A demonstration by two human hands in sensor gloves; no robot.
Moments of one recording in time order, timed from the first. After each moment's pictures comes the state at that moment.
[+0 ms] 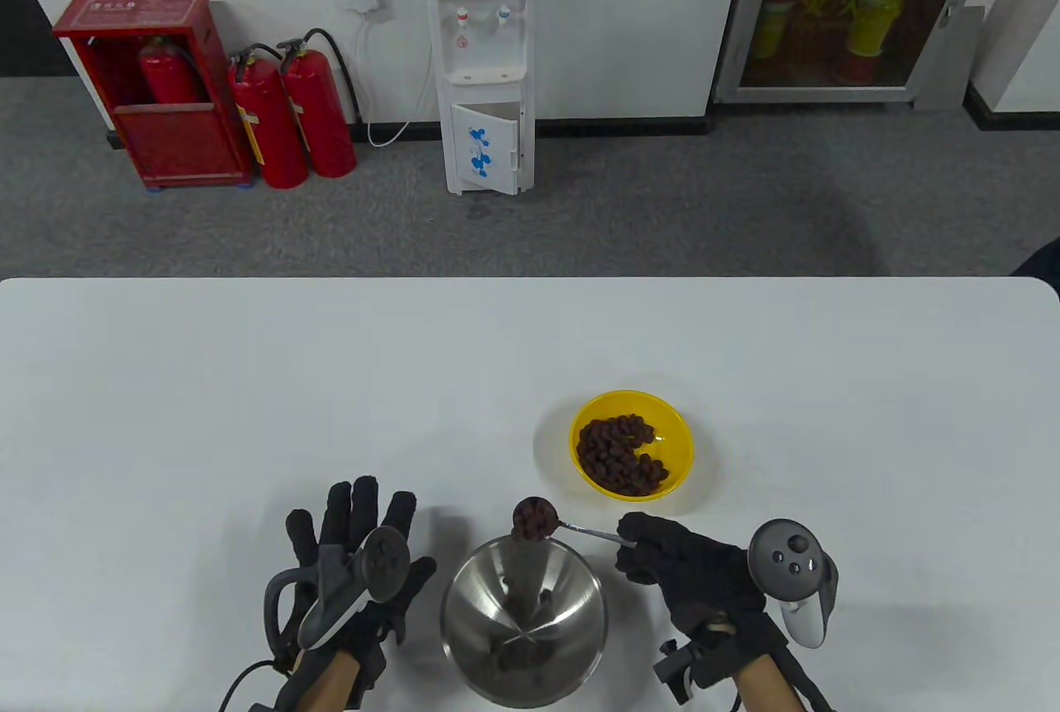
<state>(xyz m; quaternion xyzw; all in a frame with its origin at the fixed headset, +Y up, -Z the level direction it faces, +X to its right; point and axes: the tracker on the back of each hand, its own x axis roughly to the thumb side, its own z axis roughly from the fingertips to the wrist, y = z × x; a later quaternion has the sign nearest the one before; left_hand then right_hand) -0.209 -0.757 -0.273 -0.05 0.02 0.01 1.00 0.179 -0.724 -0.267 0.12 -0.02 0.84 0.54</state>
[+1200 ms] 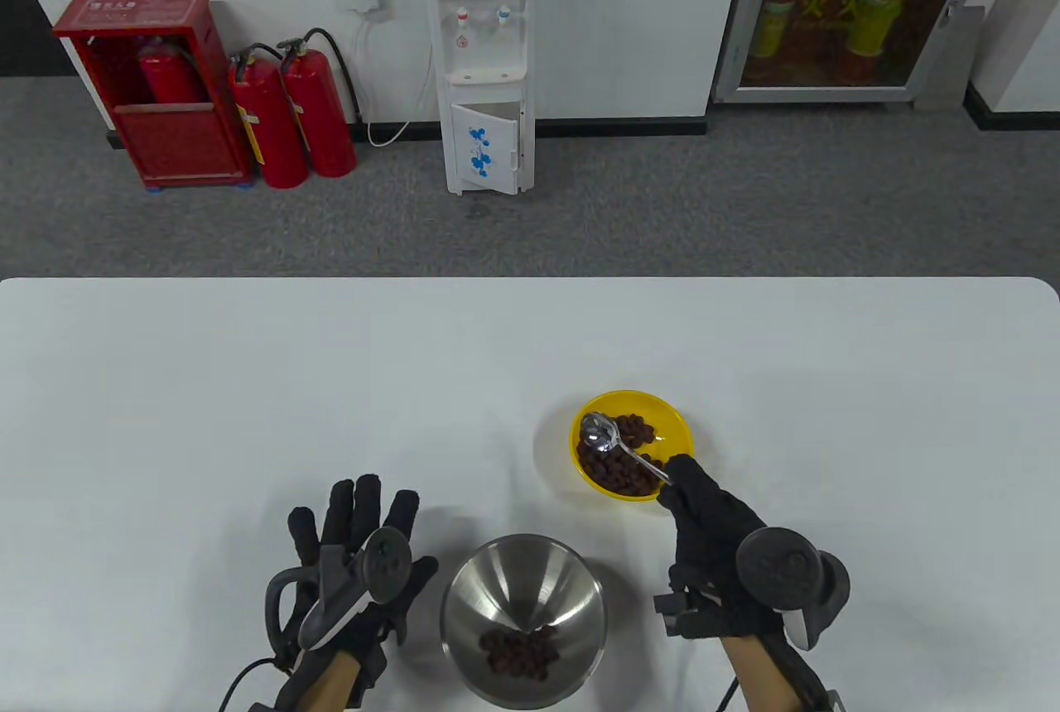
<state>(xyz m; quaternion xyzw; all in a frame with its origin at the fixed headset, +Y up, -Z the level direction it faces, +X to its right) -0.208 -0.758 -0.274 -0.05 0.02 0.01 1.00 0.190 -0.695 -0.279 -0.01 -0.25 0.89 0.38</state>
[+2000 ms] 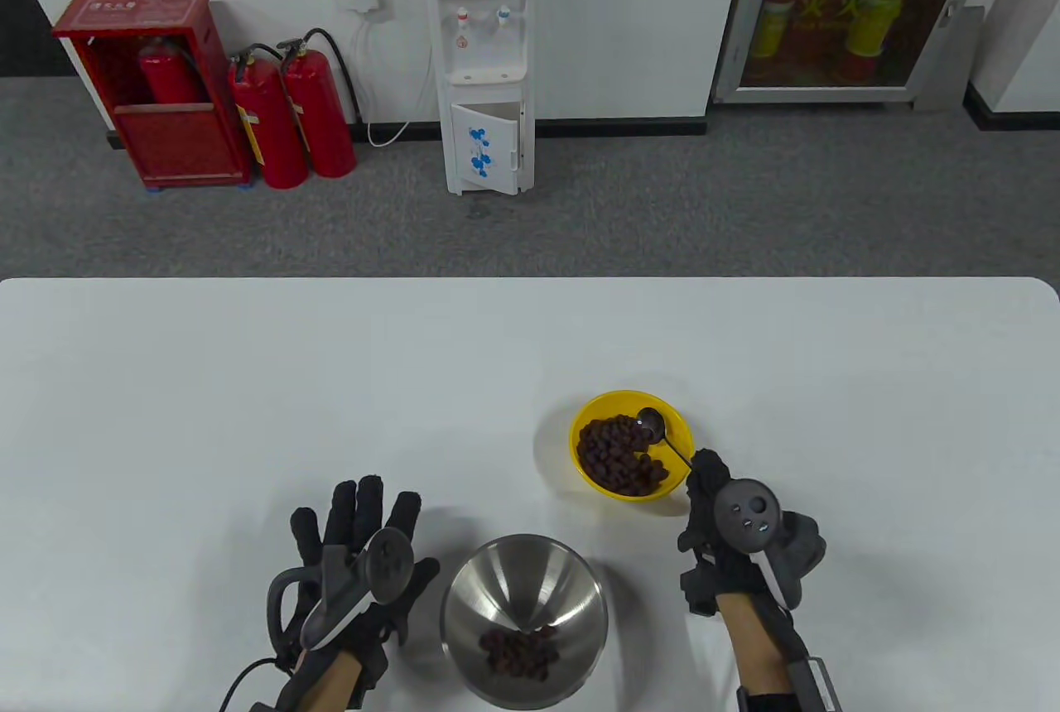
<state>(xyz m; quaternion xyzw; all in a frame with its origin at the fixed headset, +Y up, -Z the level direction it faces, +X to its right) -0.207 -0.759 -0.274 -0.05 0.01 0.01 1.00 0.213 -0.746 -0.319 -0.15 -0.09 0.93 0.33</state>
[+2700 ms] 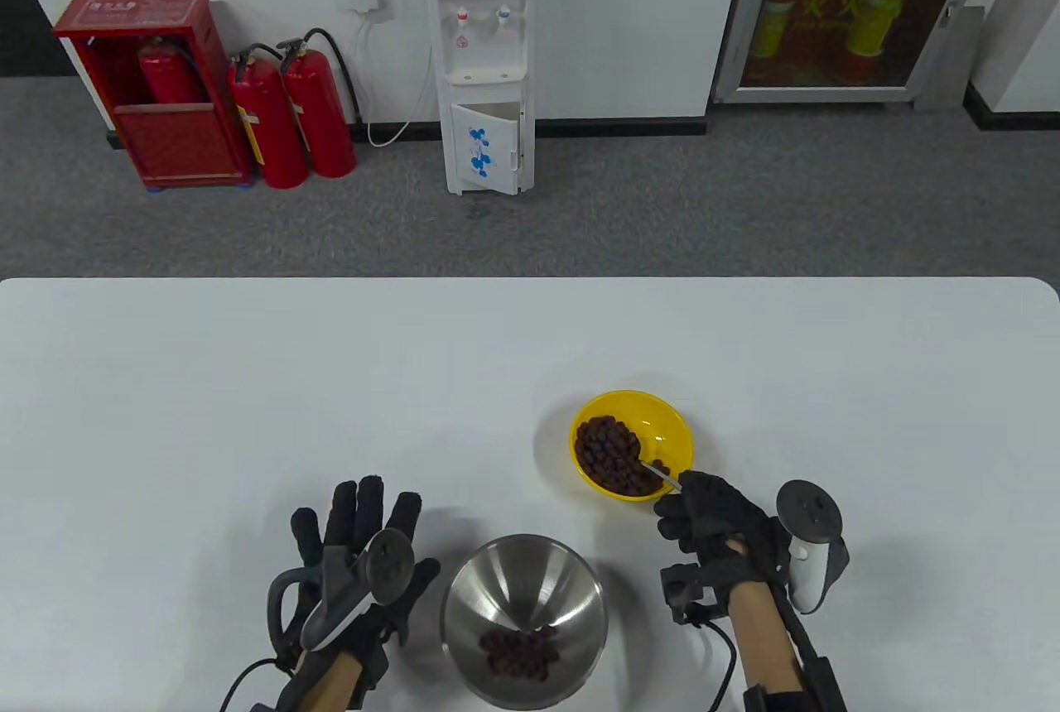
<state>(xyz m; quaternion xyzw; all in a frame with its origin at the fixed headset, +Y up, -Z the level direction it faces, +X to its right) -0.206 -0.760 -0.273 -0.05 0.01 0.01 1.00 0.225 -0.782 -0.319 -0.20 0.04 0.75 0.62</state>
